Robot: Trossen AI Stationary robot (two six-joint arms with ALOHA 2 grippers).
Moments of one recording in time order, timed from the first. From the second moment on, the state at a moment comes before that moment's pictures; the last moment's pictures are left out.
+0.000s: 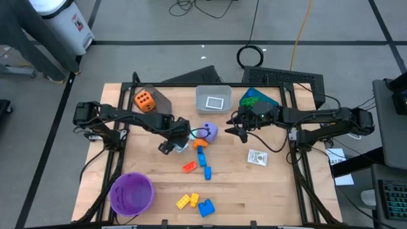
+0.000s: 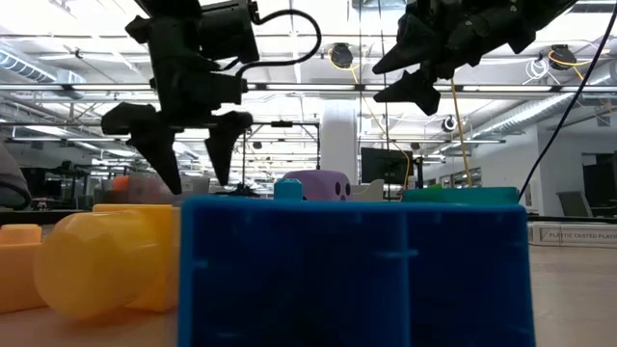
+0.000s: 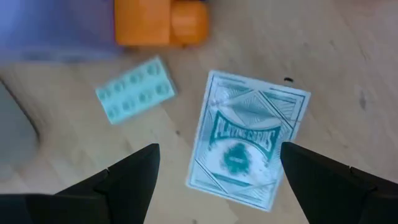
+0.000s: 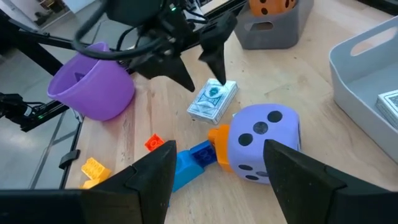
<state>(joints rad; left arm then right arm) 0.04 1.59 1.00 -0.70 -0.05 0.68 -0.18 1.14 0.72 0.01 -0.18 0.40</state>
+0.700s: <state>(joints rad) 0.04 1.70 1.01 -0.73 0.02 0.91 -0.18 1.14 0.72 0.00 -0.19 0.41</state>
